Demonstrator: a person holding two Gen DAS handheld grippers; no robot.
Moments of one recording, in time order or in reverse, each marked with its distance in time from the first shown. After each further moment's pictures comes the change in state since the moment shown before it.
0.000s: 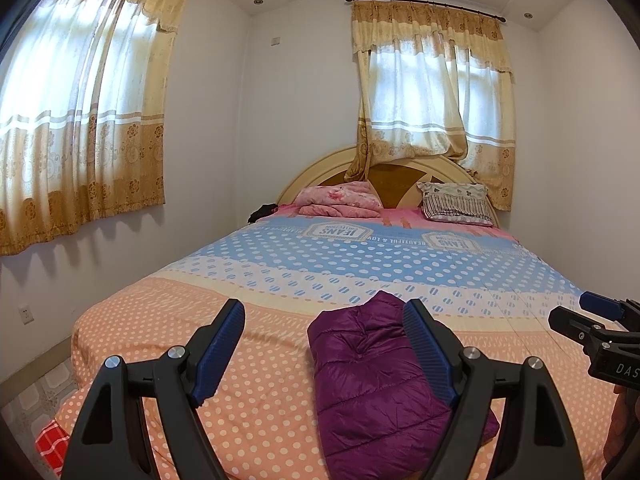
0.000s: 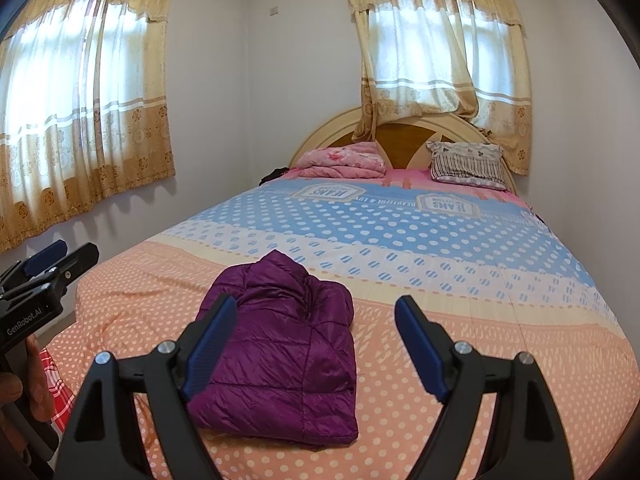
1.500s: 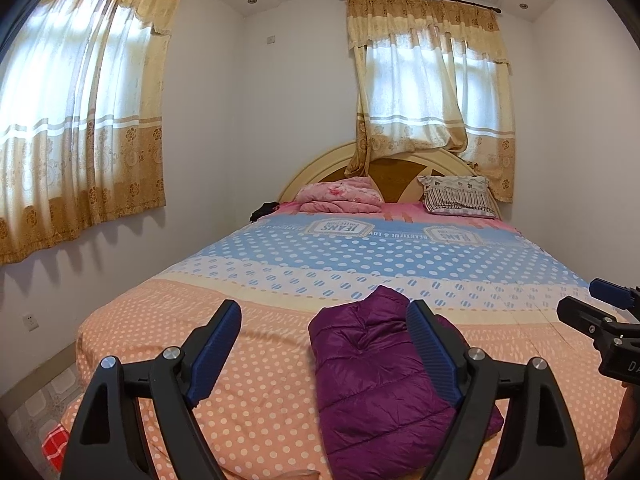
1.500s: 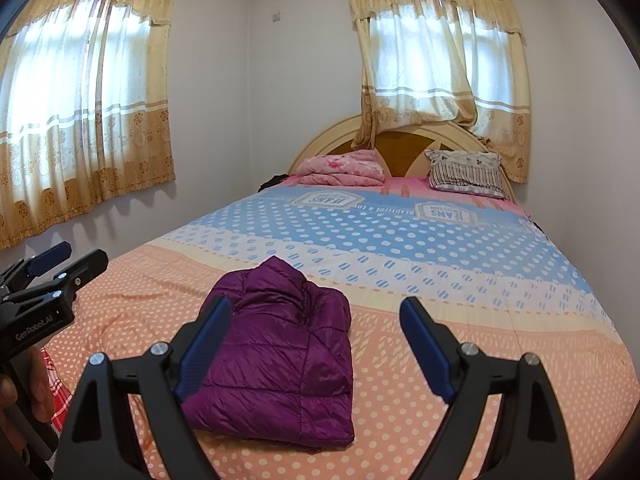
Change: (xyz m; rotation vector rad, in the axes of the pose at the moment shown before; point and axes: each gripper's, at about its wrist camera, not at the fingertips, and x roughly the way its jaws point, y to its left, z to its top) left arm 0.006 -0.007 -0.001 0.031 0.017 0.015; right arm -0.009 -0.005 0.005 -0.013 -0.024 -0.001
